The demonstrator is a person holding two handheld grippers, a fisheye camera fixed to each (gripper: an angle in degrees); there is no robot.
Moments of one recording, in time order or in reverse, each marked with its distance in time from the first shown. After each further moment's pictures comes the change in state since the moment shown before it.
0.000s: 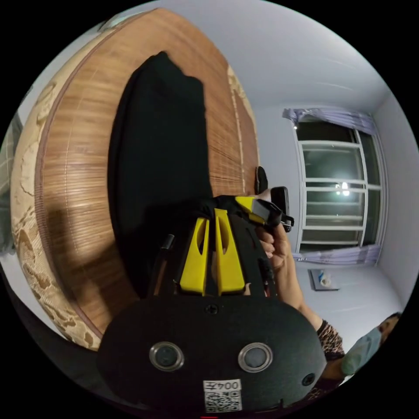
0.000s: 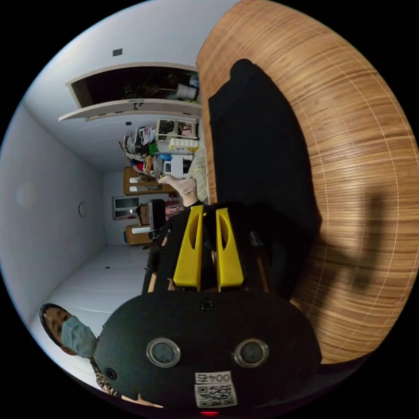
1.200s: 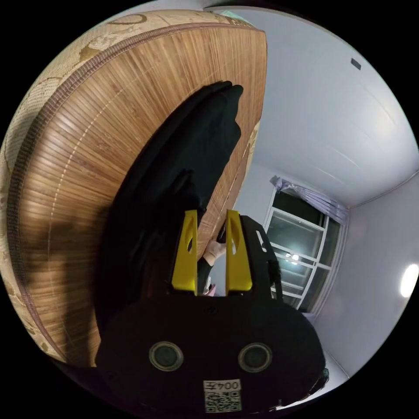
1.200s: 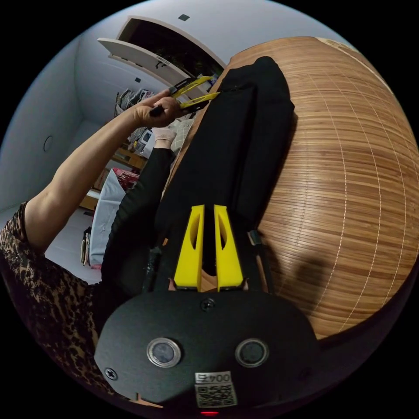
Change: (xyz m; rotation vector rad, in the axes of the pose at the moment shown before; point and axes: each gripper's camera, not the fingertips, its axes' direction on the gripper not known) left arm -0.087 -0.193 -0.129 0.196 0.311 -0.382; right arm 0.077 0.205 0.065 0.049 0.379 -0.368
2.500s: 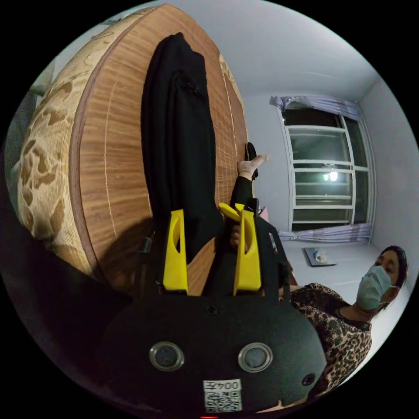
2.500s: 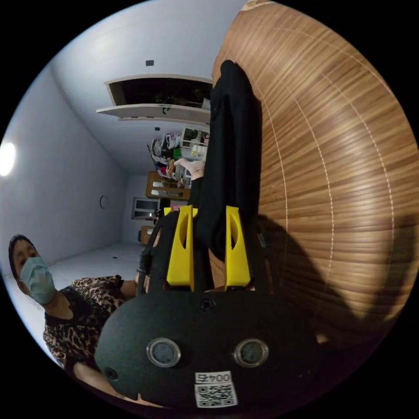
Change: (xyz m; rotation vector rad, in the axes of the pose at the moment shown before) left arm -0.139 0.328 -0.087 -0.258 -0.219 0.428; right arm 0.175 0.056 -0.093 0.112 -0.493 0.279
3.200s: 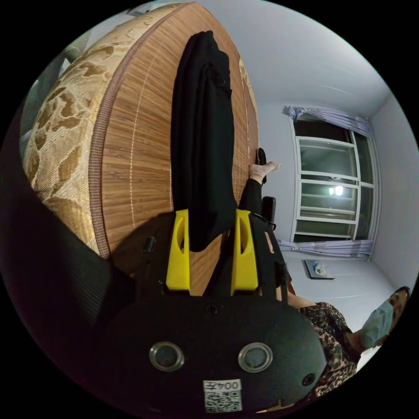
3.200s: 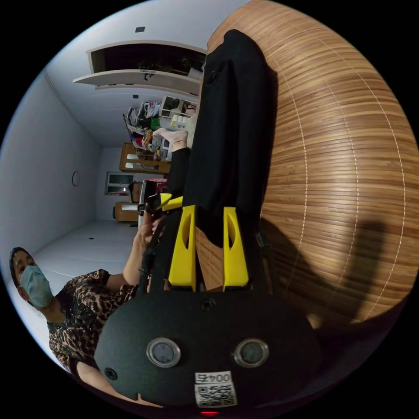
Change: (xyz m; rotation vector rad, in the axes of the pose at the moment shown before) left arm -0.061 0.087 0.000 0.044 -0.050 -0.089; right arm -0.010 -0.006 -0.009 -0.182 0.197 -0.023
